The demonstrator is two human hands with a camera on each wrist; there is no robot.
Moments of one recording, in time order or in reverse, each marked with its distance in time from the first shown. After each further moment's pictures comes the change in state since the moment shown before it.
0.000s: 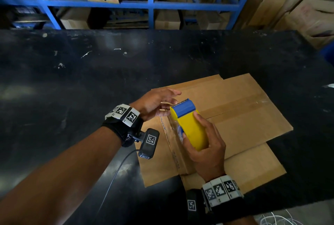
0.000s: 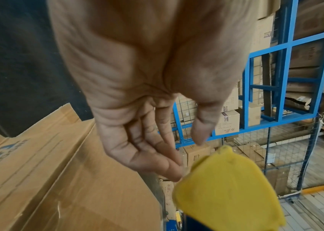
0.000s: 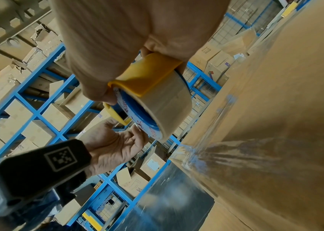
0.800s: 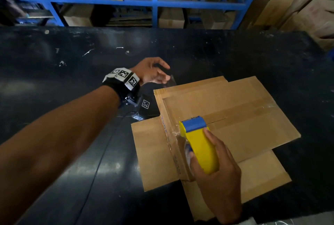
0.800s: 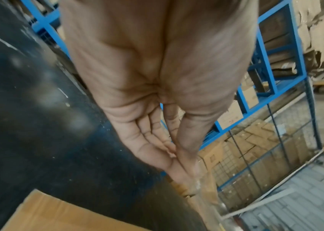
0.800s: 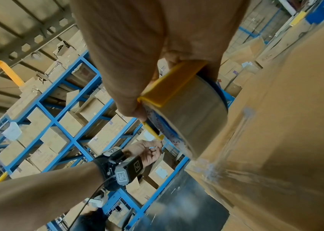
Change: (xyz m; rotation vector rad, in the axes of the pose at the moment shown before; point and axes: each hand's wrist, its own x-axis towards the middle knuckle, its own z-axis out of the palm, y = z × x) left_hand 0.056 0.067 -0.057 0.351 0.115 0.190; right_hand -0.021 -0.029 -0.018 -0.141 -0.011 0.138
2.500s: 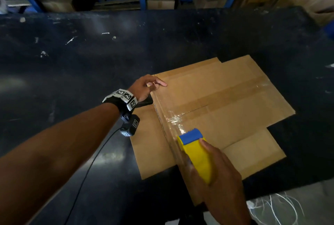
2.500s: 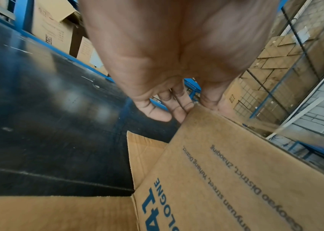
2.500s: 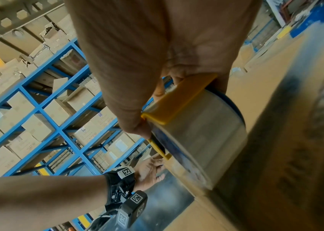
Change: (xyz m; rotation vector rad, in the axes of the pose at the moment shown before) left_hand 0.006 -0.120 0.041 0.342 -0.022 0.173; right_hand -0.056 0.036 -0.027 -0.120 -0.192 0.173
